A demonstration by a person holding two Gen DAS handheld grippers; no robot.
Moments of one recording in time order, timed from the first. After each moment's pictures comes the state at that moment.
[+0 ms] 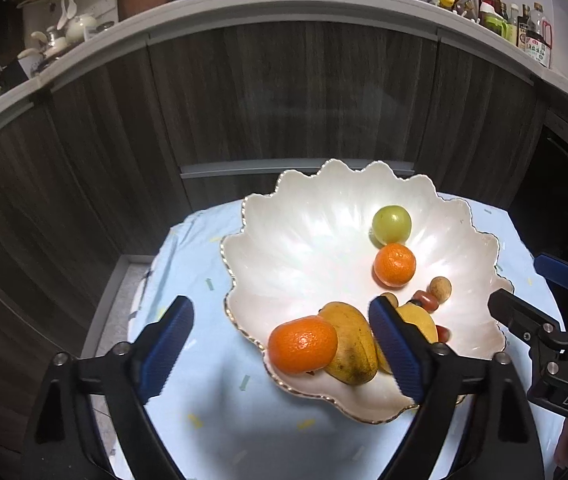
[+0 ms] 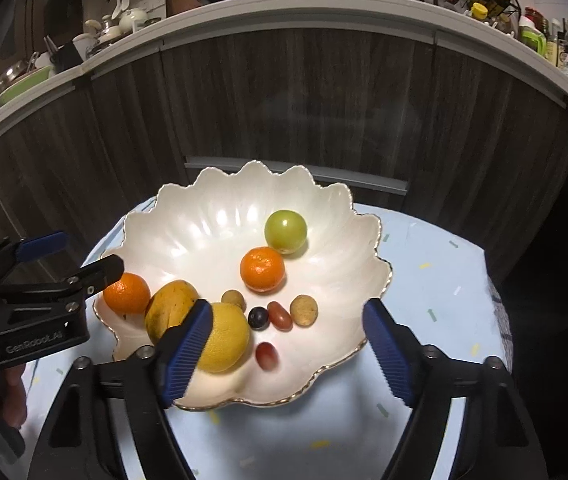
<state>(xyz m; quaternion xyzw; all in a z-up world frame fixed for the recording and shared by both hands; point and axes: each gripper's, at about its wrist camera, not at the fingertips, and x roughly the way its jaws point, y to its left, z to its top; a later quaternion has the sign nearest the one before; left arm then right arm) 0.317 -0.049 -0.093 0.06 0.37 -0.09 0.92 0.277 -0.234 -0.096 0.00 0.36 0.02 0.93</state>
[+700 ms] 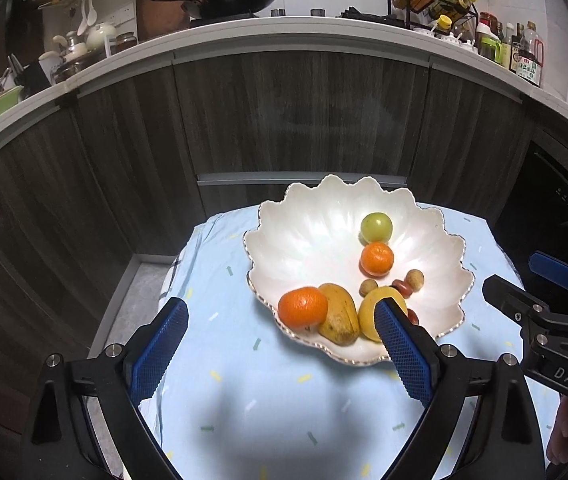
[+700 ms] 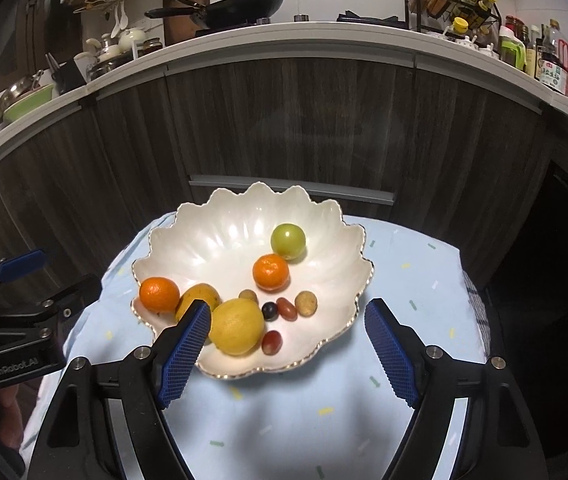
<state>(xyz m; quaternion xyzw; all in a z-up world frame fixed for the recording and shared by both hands) 0.253 -0.033 -0.054 0.04 0.36 -0.08 0.93 0.228 -0.229 -0.062 0.01 0.34 0.00 0.94</state>
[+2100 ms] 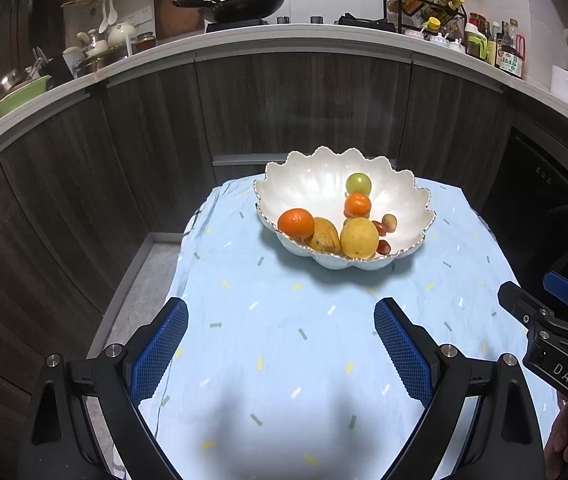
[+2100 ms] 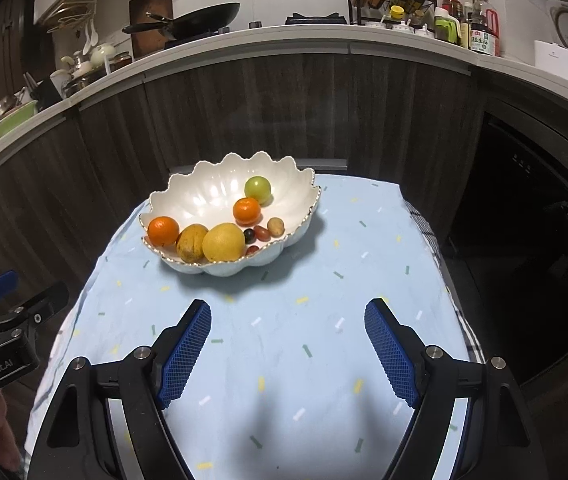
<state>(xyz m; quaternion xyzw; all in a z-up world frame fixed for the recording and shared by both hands) 0.130 -0.021 -0.053 0.04 0.35 -0.06 0.93 0.096 -0.231 -0.074 0.05 0.33 -0.06 0.94</state>
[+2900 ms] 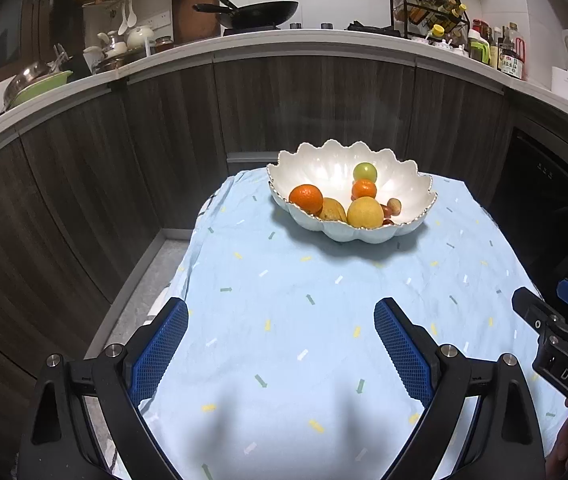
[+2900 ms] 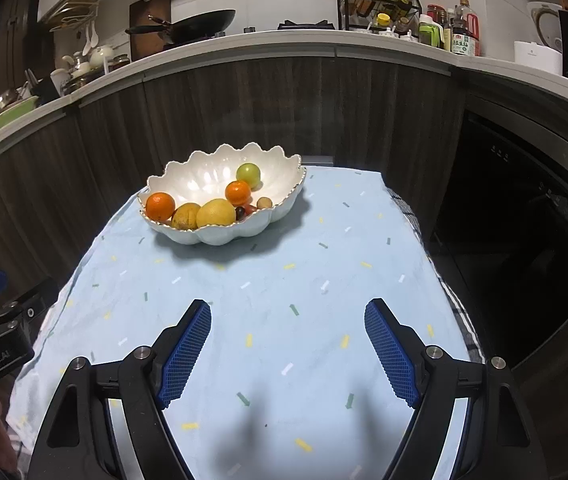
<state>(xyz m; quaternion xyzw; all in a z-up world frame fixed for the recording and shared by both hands) 0.083 -0.014 -0.081 0.04 0.33 -0.04 0.94 0.049 -0.230 -0.099 0.04 0.32 -0.08 0.95</state>
